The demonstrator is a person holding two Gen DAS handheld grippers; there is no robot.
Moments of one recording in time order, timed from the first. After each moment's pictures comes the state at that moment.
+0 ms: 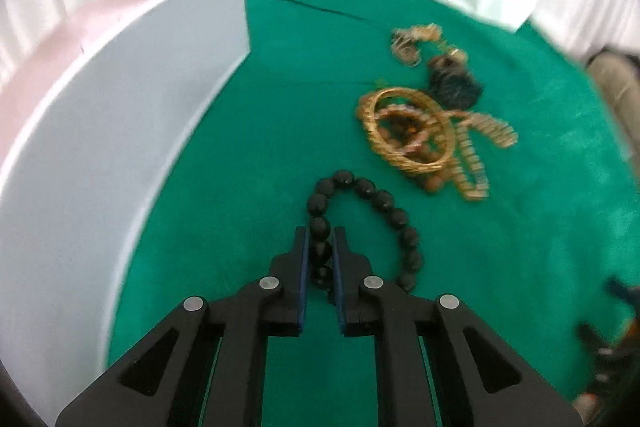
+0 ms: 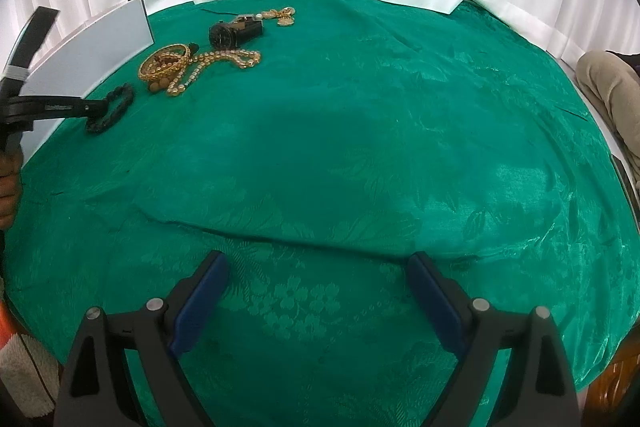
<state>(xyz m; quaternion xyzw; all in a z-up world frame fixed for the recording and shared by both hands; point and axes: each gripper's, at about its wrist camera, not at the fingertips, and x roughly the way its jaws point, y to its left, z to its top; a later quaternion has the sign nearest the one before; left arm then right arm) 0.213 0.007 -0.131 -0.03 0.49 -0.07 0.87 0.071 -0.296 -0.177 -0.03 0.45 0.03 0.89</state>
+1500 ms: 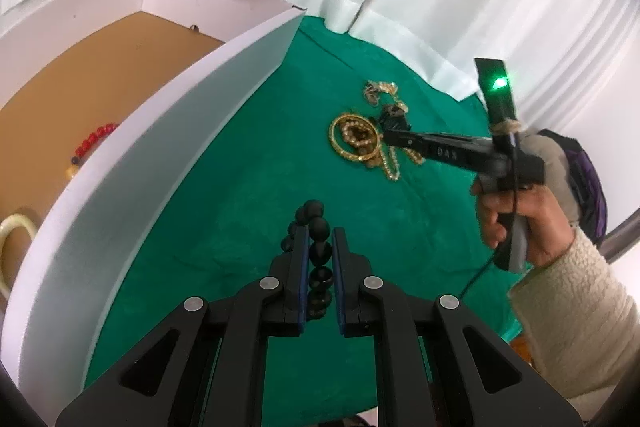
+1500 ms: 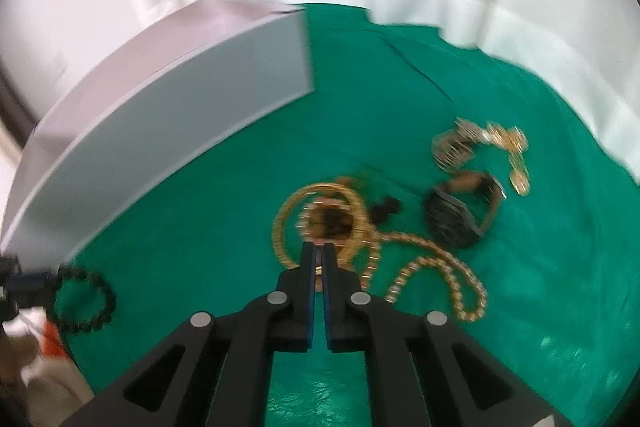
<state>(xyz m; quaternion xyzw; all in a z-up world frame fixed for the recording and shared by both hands) 0.126 0.077 -0.076 -0.18 0.45 -0.12 0.87 0.263 -0.152 -0.122 -0.08 0.47 0.27 0.84</state>
